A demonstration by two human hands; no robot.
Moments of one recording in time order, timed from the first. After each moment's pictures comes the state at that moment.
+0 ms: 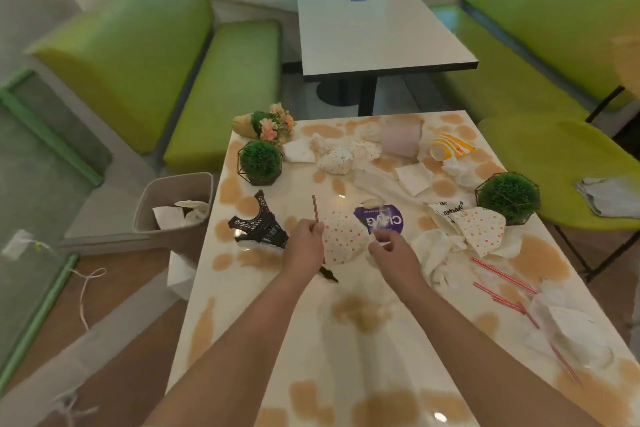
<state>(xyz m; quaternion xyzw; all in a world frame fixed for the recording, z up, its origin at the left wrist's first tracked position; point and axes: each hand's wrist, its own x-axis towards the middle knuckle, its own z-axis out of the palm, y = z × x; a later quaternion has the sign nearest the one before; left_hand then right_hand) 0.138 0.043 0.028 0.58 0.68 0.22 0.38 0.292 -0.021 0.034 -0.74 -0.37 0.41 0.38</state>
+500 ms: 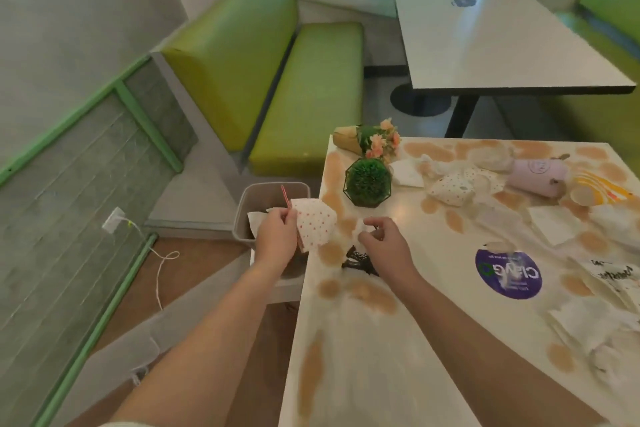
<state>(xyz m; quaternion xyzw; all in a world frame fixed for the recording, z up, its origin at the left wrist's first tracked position) -0.118 0.146 0.048 0.49 0.76 0.32 0.30 0.073 0.104 0.063 -0.66 -0.45 0.48 0.38</state>
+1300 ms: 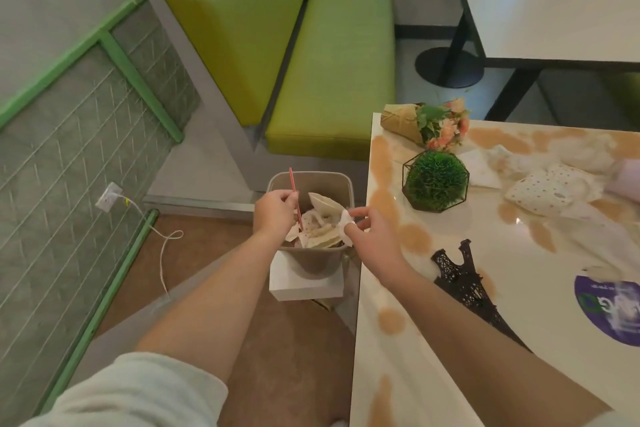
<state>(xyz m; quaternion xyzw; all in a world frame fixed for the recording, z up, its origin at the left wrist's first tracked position) -0.238 0.269 -0.030 0.44 0.75 0.31 0.38 -0.058 0.205 0.004 -0.66 -0.47 0.50 0.31</state>
